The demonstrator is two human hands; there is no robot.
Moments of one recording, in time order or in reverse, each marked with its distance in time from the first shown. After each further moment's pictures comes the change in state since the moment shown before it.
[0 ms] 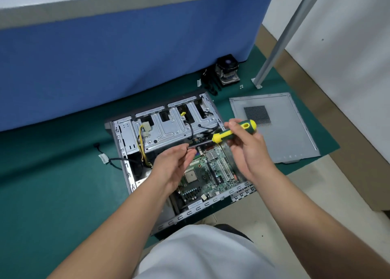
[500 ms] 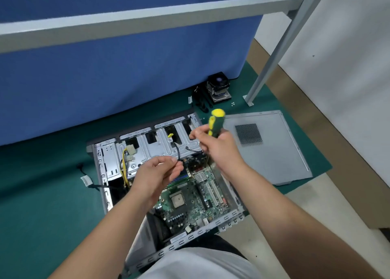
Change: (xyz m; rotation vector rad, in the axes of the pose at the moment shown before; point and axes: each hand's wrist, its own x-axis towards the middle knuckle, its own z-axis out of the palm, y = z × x) left_hand 0.018 0.024 0.022 0.201 -0.023 0.126; right_hand 0.059 -0.023 0.038 -0.510 -0.165 -0.117
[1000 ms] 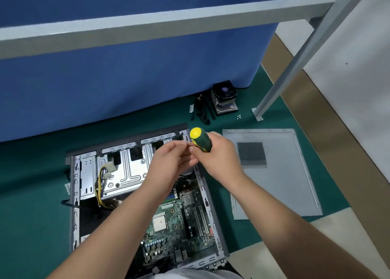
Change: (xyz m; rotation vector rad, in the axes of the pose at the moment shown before) left_hand 0.060 0.027 0.124 0.033 -0.007 0.192; right_hand 0.086 0.009 -0.060 -0.565 -0.037 -0.225
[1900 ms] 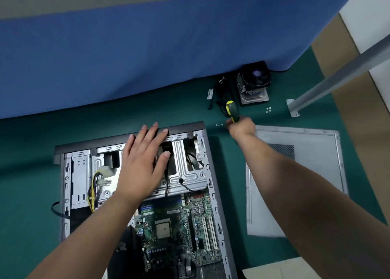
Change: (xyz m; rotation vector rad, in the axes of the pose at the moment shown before) left_hand 0.078 -0.026 -0.112 1.503 0.192 0.529; right_hand 0.184 0.181 0.078 -0.220 -0.024 0.700
